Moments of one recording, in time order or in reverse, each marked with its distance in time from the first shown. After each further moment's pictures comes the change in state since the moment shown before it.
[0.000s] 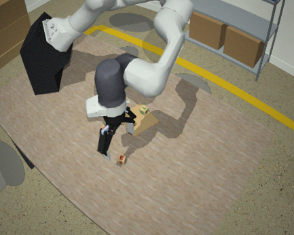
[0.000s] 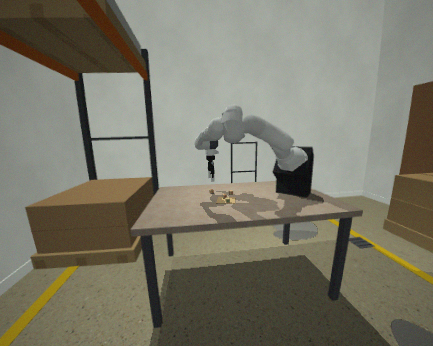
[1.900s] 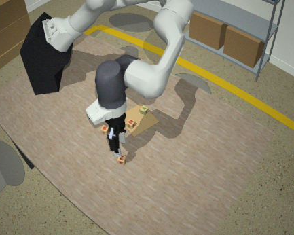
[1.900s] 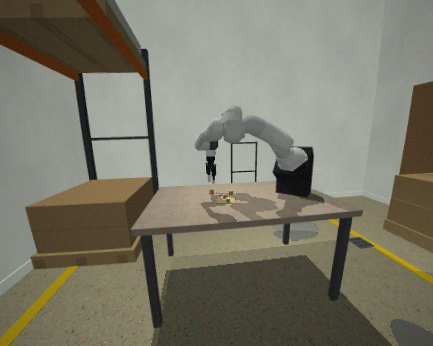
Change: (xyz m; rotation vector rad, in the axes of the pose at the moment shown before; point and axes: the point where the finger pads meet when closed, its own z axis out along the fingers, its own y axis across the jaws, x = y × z) arm 0.000 0.000 0.006 0.002 0.000 -0.396
